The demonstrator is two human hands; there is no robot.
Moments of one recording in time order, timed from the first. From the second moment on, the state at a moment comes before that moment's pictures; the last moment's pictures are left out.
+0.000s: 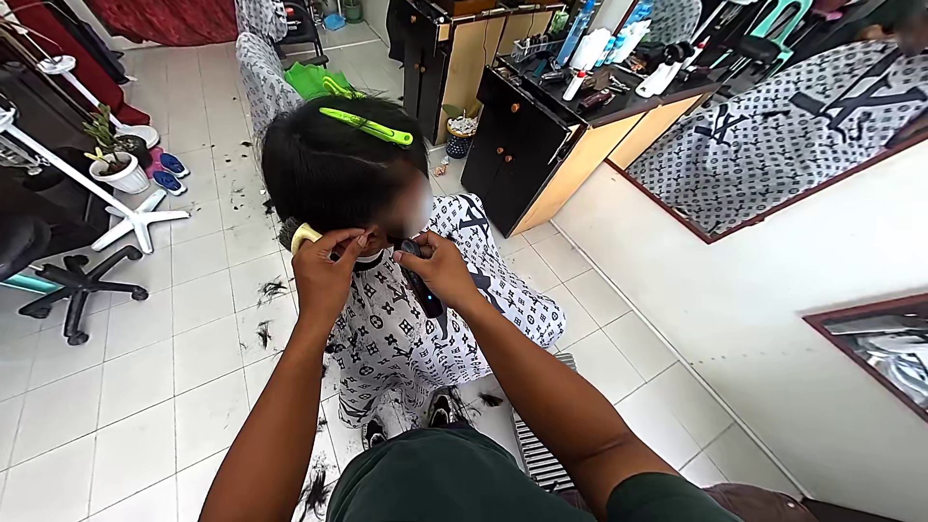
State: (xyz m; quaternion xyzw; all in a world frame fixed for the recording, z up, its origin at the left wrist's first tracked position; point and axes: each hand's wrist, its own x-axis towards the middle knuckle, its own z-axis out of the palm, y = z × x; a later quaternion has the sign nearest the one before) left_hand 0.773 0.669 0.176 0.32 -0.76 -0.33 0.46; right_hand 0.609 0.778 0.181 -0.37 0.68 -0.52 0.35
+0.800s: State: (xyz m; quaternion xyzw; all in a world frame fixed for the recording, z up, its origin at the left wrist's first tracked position) left_hand 0.778 0.677 0.169 0.29 -0.77 -0.28 0.50; right_hand 0.601 0.798 0.180 -0.46 0.66 -0.51 0.31
